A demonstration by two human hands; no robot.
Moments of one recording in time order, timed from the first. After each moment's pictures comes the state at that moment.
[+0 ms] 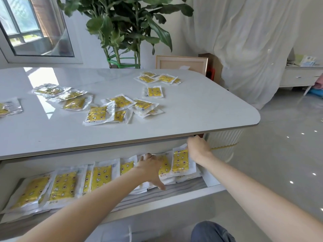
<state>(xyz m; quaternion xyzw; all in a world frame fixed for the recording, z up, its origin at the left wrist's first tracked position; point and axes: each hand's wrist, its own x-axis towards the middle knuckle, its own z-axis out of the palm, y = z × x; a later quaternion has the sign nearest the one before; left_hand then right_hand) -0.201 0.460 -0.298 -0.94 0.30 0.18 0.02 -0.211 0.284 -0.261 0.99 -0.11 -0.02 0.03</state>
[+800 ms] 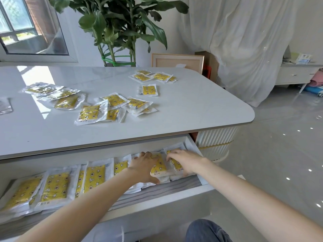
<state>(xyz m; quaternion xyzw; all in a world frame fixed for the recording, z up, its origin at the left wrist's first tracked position) -0.203 0.462 -0.294 -0.94 0.31 0.16 0.02 -0.224 0.280 -0.282 0.97 0.10 -0.20 0.02</state>
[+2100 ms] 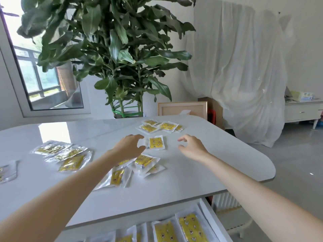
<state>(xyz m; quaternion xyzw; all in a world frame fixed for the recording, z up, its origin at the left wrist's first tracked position) -0.056 0.490 -0.128 -0.97 0.19 -0.04 -0.16 -0.097 0.264 -0.149 0.94 -0.07 0.11 -0.32</state>
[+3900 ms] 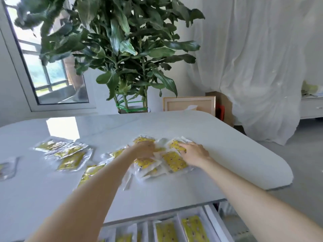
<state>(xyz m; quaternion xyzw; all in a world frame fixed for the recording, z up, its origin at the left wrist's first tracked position) 0.008 0.450 -0.180 -0.97 0.10 0.07 -0.22 -0.050 0.255 -0.189 0.99 -0.07 0.04 -0.12</state>
